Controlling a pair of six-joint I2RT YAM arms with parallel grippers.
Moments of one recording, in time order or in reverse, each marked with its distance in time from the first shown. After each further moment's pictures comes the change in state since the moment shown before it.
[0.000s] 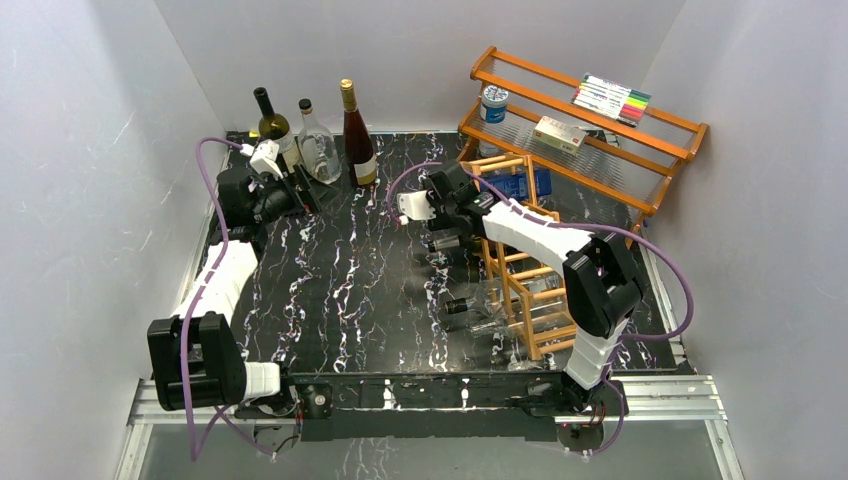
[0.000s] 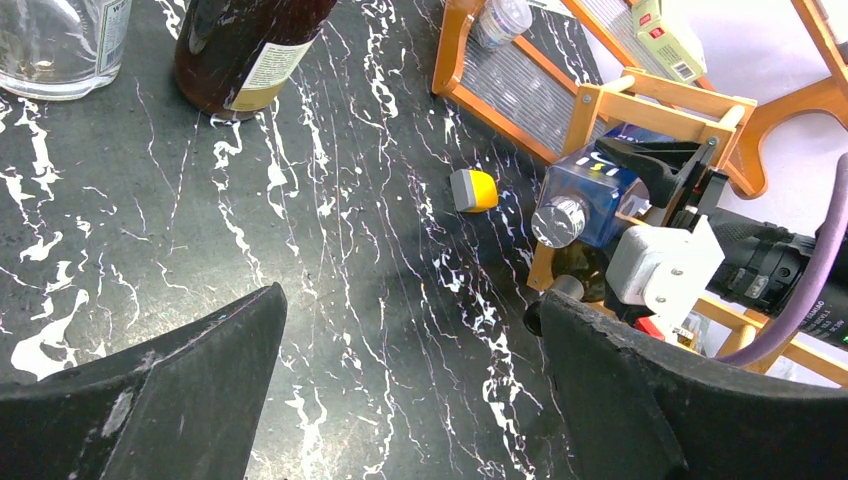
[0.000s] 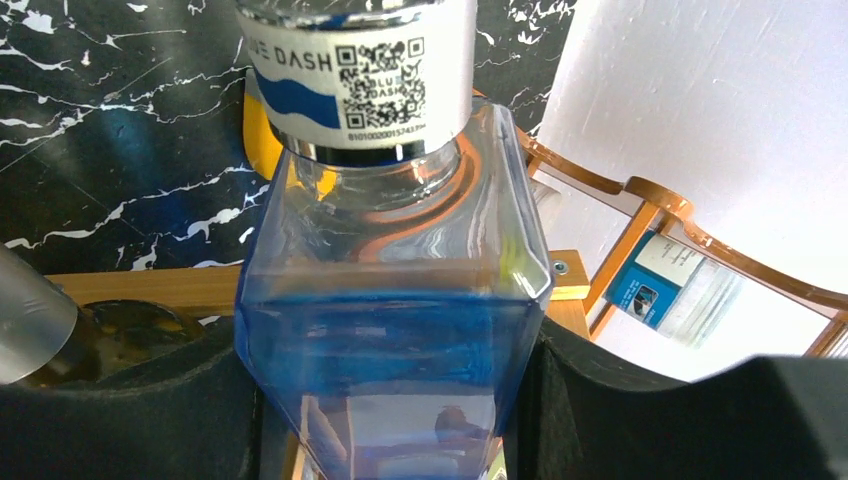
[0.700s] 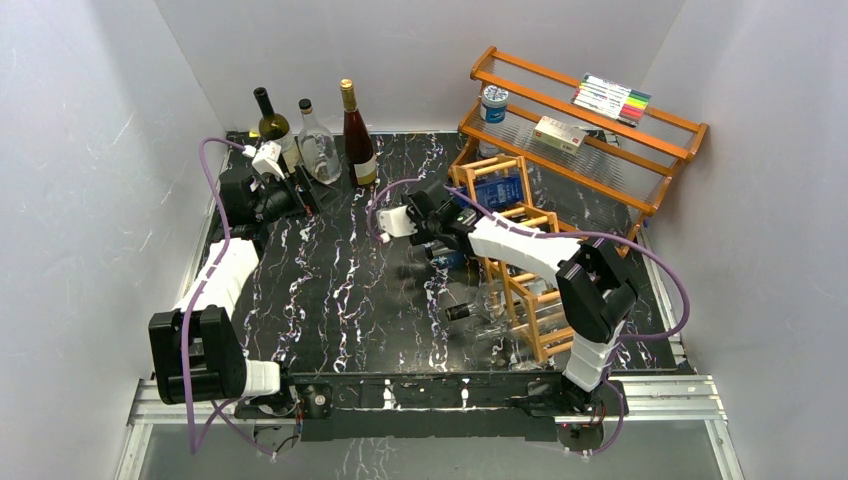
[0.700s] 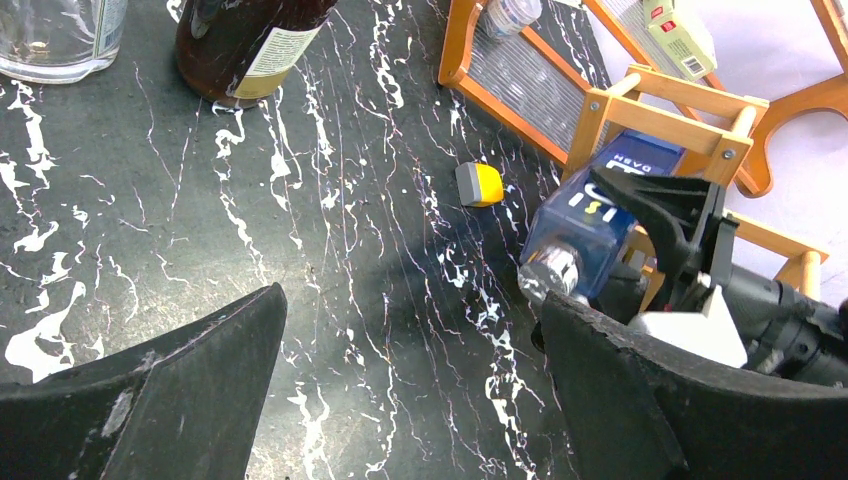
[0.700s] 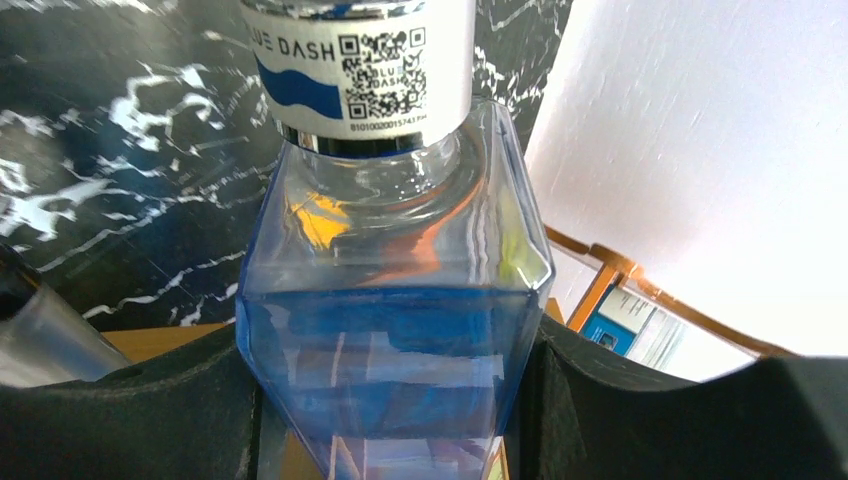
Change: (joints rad) left arm 0.000 0.030 0.002 -0.001 0.003 0.000; right arm 0.113 -0.003 -0.035 0.074 0.036 -0.009
